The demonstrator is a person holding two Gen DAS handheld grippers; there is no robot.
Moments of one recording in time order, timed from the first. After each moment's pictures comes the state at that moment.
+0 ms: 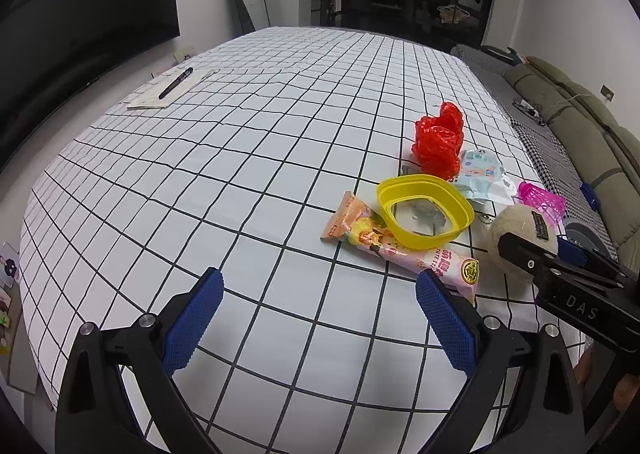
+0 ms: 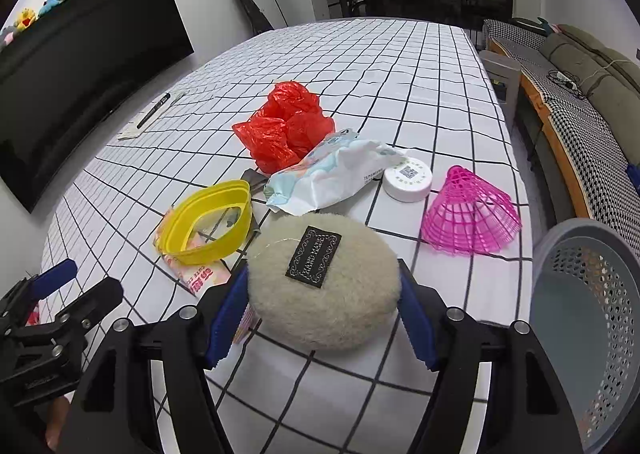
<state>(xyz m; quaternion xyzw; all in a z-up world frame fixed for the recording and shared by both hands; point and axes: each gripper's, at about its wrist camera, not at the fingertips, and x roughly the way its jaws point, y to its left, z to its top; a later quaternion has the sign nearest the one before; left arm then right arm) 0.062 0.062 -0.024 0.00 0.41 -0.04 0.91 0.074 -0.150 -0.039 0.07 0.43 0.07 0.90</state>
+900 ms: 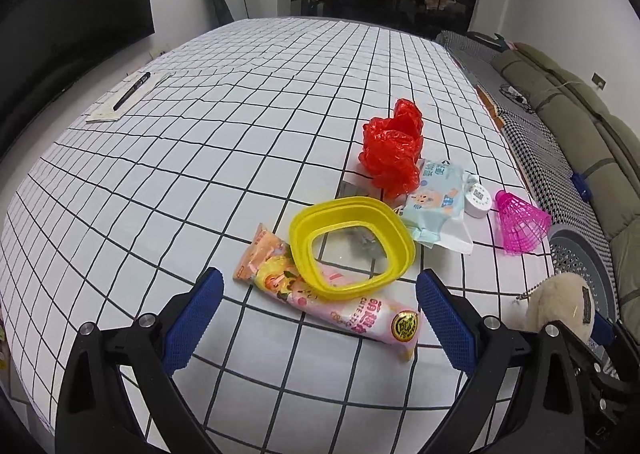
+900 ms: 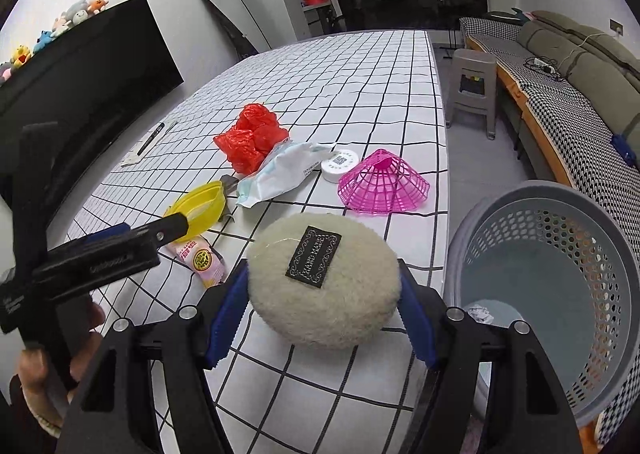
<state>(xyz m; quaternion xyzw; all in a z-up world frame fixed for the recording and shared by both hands) 0.105 0.006 -0.024 0.00 0.44 -0.06 0.90 0.017 -0.205 -0.026 0.12 0.40 0.05 0.91</state>
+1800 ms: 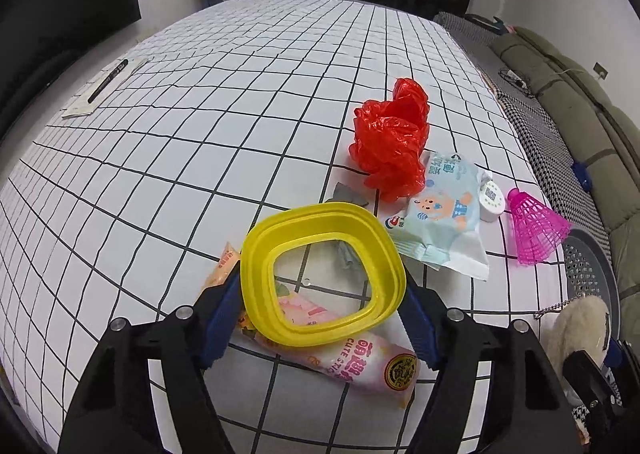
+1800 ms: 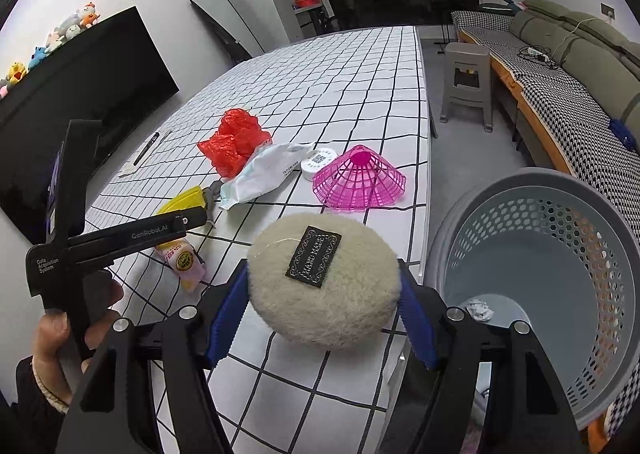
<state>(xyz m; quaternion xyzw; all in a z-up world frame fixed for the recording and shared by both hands) 0.138 -0.003 -0.042 0.01 0.47 -0.07 0.88 0.017 -0.222 -0.032 0.14 0.40 0.05 0.90</state>
